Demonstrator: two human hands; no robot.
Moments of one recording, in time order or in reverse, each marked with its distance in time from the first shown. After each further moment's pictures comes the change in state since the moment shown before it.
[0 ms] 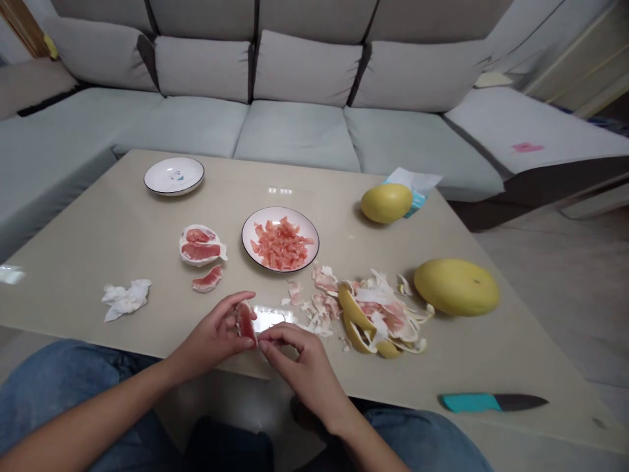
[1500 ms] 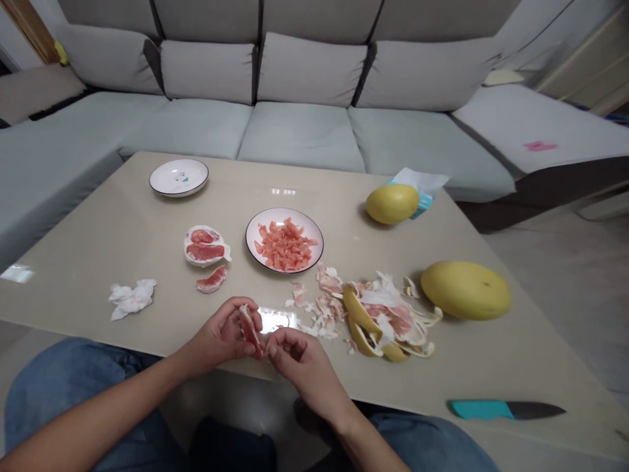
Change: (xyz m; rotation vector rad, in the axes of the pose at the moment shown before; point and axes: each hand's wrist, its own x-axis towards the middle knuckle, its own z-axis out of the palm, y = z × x) left_hand 0.004 -0.006 -0.002 -0.161 -0.149 0.096; right_hand 0.001 0.002 0.004 0.375 -0.116 0.282
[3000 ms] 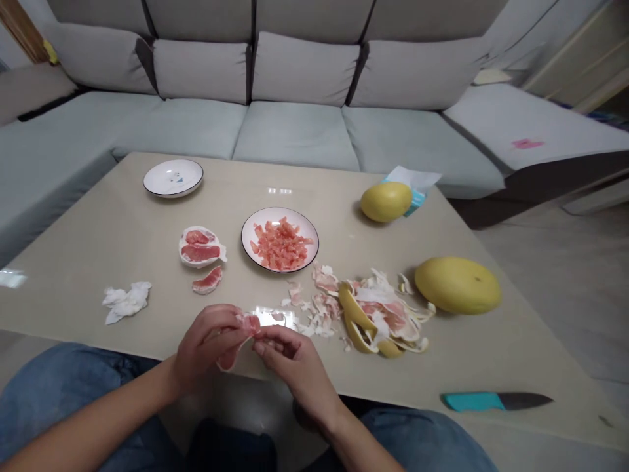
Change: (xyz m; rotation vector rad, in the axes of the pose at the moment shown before) left_hand -0.015 0.008 -0.012 1.370 0.154 0.878; right_hand 0.001 0.008 0.007 0.198 0.052 0.021
